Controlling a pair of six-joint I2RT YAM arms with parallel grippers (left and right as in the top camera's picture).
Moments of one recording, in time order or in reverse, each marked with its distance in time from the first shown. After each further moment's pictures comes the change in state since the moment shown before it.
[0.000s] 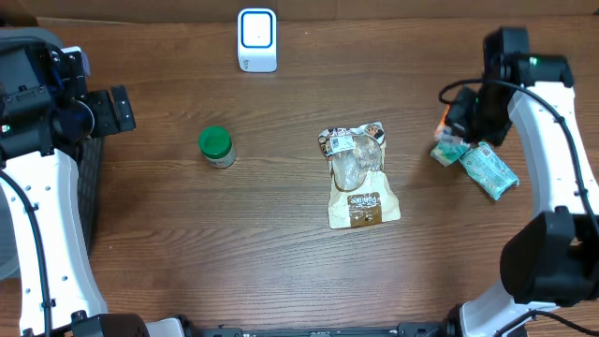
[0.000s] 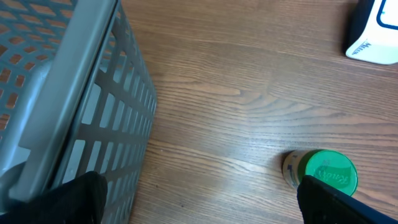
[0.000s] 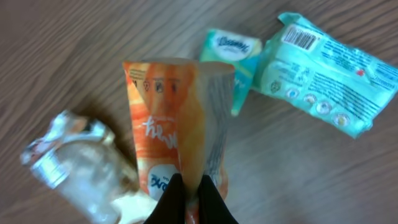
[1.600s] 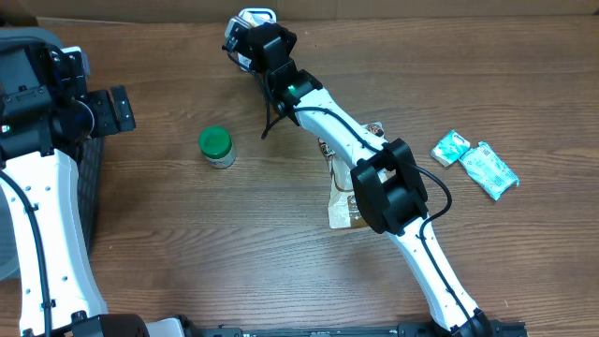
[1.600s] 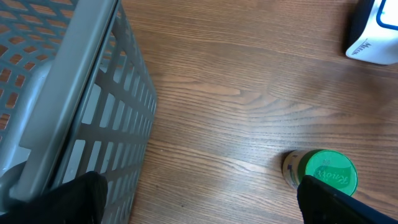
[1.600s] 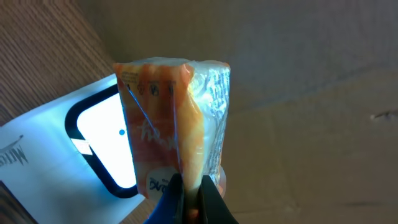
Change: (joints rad) left arm 0.000 -0.001 0.000 0.000 0.000 0.000; right arm 0.686 0.819 0.675 1.167 0.469 -1.301
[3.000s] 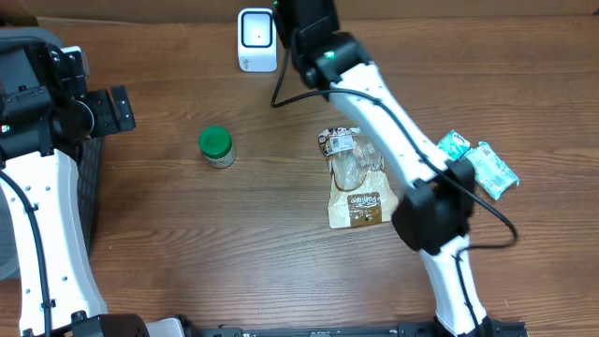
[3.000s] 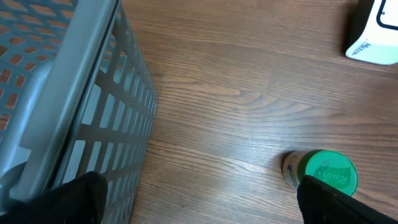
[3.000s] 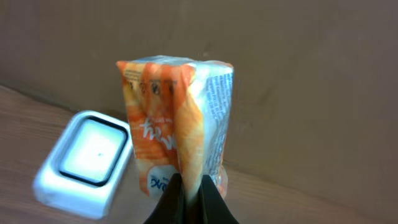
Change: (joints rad) left arm 0.000 0.000 0.000 0.000 0.000 0.000; right arm -0.043 -0.312 0.001 -0.412 0.070 0.698
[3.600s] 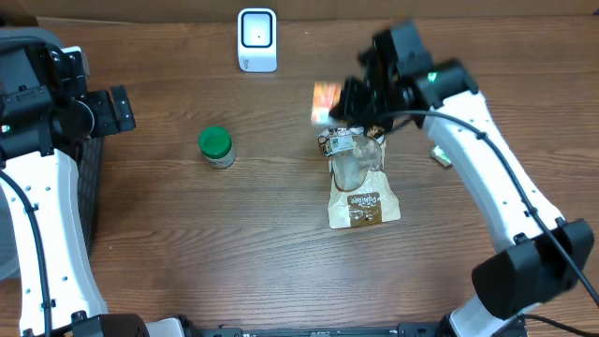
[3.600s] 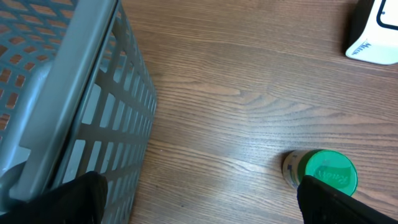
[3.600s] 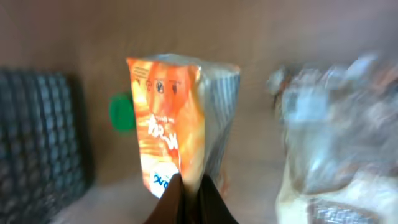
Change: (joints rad) left arm 0.000 0.000 0.000 0.000 0.000 0.000; right arm -0.192 -0.514 -0.505 -0.570 -0.856 0.683
